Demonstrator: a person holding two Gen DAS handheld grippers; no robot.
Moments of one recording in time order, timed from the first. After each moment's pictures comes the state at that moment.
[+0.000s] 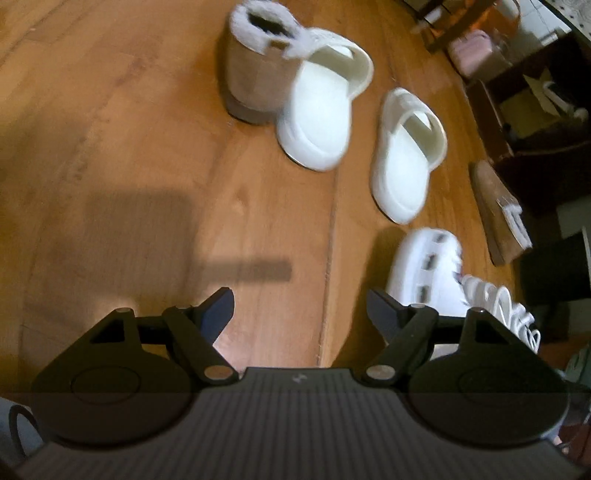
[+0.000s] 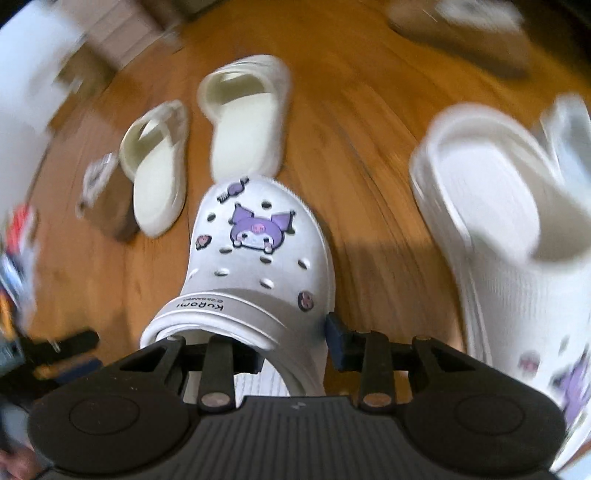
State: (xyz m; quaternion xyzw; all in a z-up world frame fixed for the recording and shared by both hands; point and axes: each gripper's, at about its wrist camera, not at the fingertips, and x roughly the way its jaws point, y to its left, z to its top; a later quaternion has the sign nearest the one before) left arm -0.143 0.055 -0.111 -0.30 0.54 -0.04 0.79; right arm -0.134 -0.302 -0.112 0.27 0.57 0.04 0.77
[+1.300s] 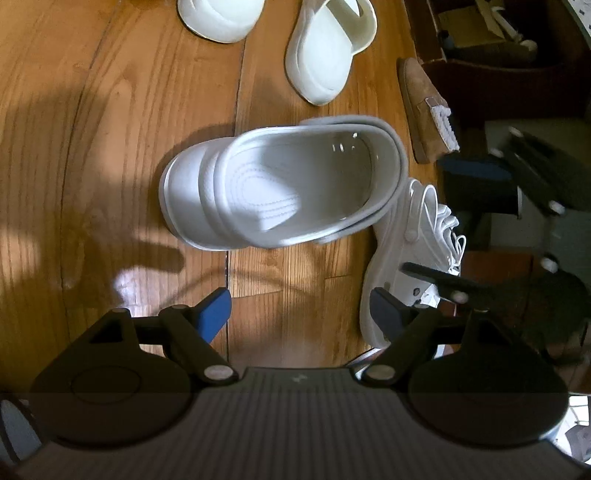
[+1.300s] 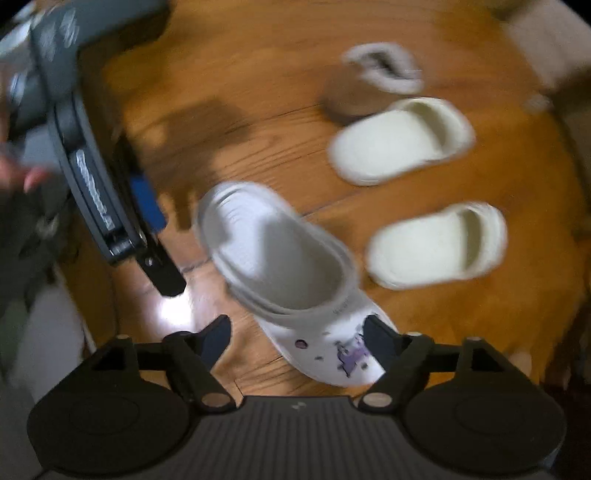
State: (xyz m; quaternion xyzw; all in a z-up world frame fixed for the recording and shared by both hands) left arm -0.133 0.020 -0.144 -0.35 0.62 -0.21 0.67; right arm -0.114 -0.108 -0.055 -0.51 0.50 0.38 0.59
